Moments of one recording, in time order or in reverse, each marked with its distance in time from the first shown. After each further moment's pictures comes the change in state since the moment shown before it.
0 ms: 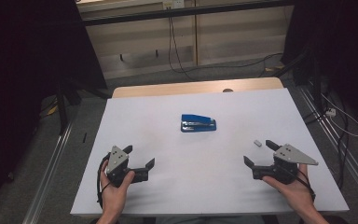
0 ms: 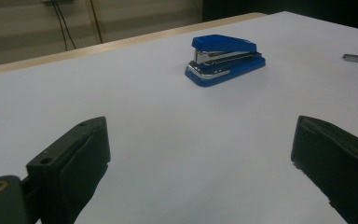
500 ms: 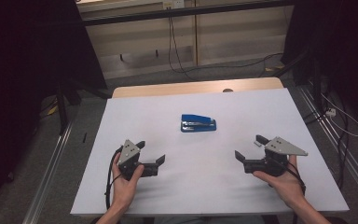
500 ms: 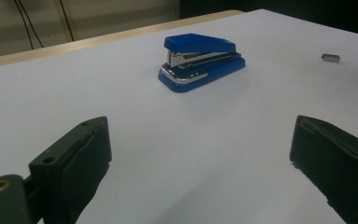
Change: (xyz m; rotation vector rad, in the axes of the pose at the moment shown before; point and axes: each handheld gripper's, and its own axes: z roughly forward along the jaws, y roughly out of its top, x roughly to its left) left arm -0.005 0.004 0.035 0.013 -0.068 0.014; right arm 0.006 0.013 0.025 -0.004 0.055 0.057
